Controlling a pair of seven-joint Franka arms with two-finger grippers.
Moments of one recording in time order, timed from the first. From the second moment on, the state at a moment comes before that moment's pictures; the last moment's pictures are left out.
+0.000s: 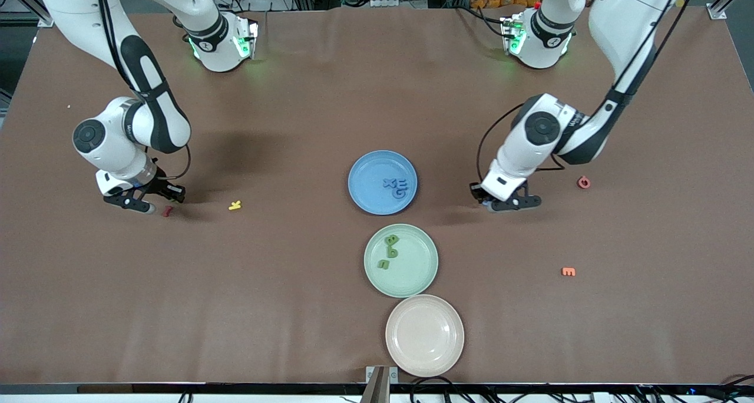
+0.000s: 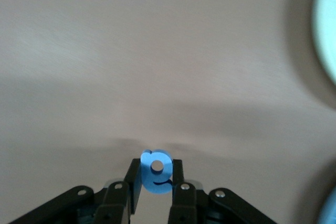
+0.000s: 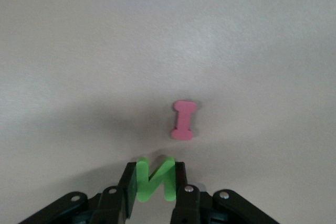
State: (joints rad) left arm 0.08 0.43 -0.50 -2.19 0.35 2.66 -0.81; right arm 0.30 0.36 -0.39 -2.36 0.29 2.72 -0.07
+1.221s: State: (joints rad) left arm -0.31 0.51 -0.50 -2.00 0.35 2.59 -1.27; right arm 0.32 0.34 -0.34 -2.06 0.33 2.32 0.13
